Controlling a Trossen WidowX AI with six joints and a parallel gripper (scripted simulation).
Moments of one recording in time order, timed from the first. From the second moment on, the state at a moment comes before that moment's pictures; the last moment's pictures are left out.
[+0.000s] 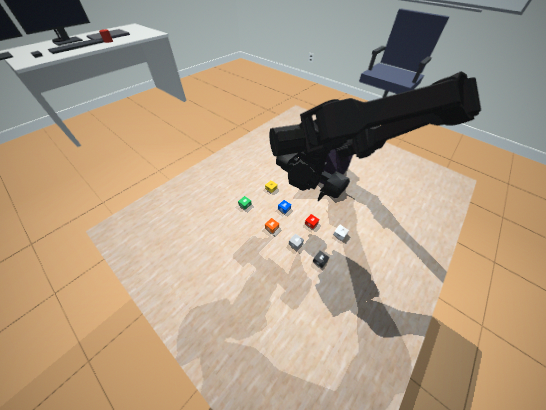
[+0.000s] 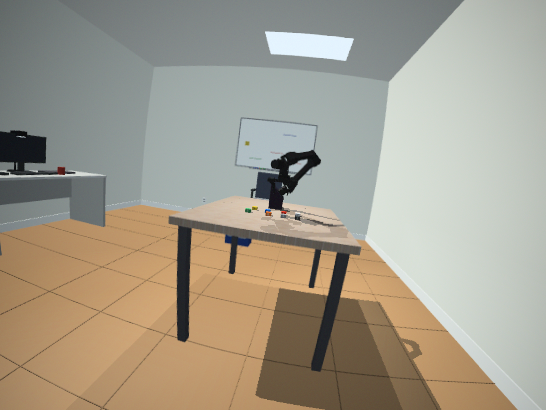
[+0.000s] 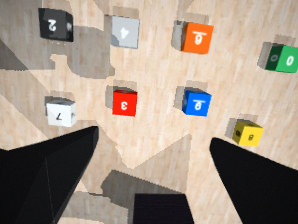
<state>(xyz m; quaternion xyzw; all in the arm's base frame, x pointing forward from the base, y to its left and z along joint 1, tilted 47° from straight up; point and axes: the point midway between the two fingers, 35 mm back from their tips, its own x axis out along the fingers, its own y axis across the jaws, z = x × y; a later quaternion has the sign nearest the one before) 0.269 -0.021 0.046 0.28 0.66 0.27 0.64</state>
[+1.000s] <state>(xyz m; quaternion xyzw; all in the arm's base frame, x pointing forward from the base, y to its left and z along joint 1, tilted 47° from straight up) 0.256 0.038 0.105 0.29 0.66 0.27 0.64</state>
